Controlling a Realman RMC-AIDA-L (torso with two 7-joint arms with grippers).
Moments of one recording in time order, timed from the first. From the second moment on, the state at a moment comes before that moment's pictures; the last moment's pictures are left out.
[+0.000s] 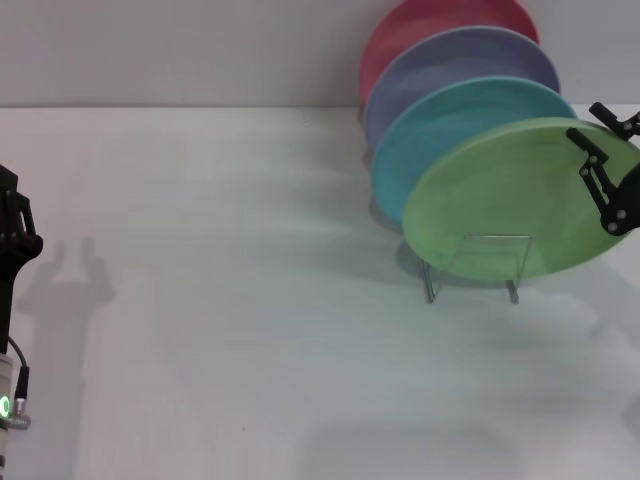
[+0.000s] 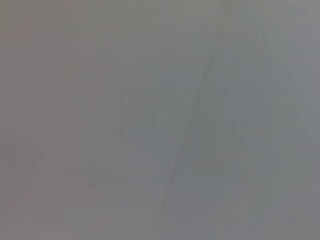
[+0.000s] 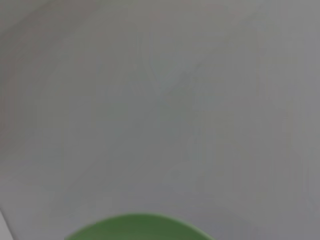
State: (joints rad) left arm -0.21 -2.06 -0.48 -0.57 1.79 1.44 -0.03; right arm 0.46 2.07 0.03 -0.31 -1.93 -1.78 -0.10
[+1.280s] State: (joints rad) left arm -0.19 -2.07 -0.46 -0.59 1.79 1.46 -0.04; right arm 0.50 2.07 -0.02 -0.39 -1.93 -1.74 0.17
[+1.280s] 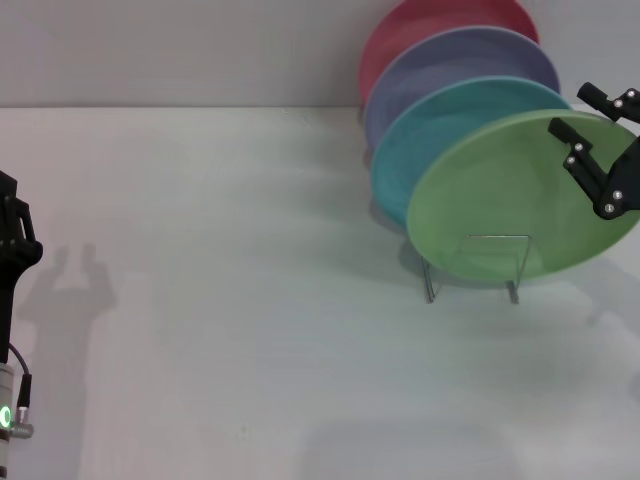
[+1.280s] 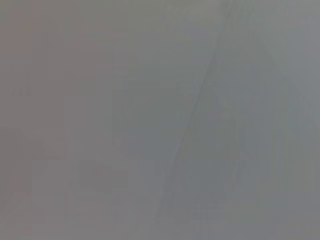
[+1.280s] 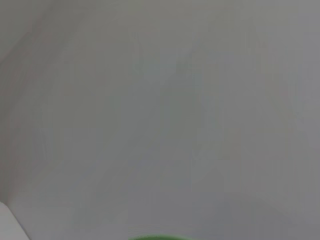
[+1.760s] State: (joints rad) left arm -0.19 -2.06 -0.46 -0.60 1.79 1.47 -0.04; right arm 0.53 2.08 -0.04 -0.38 -1.93 -1.72 0.19
